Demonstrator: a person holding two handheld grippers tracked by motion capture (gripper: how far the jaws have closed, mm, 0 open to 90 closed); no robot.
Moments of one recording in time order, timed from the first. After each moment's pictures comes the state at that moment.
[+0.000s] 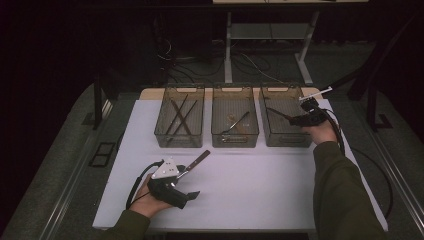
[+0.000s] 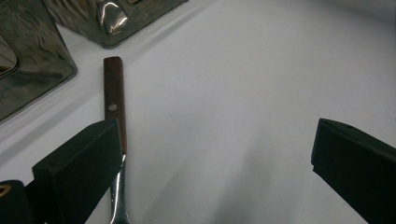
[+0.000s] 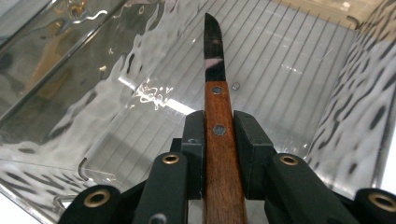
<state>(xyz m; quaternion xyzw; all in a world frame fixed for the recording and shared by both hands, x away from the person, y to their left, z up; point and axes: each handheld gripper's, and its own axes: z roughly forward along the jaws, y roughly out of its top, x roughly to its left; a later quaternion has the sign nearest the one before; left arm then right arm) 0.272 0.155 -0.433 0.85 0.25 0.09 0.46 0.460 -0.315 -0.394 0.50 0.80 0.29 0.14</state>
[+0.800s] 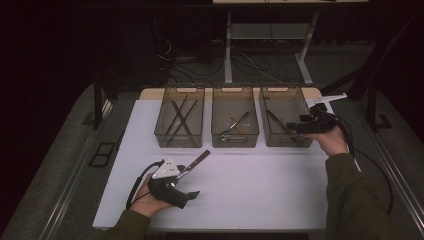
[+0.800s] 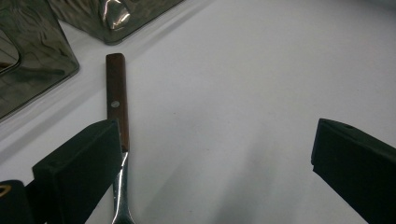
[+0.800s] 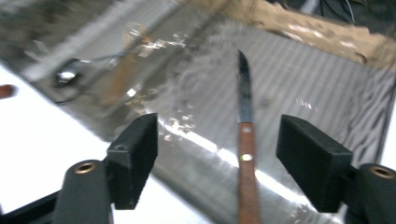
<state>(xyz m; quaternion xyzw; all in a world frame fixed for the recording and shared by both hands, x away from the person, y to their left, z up) 0.273 0.155 -0.434 0.85 0.26 0.09 0.45 0.413 -0.318 -0.372 0.46 0.79 0.38 0.15</state>
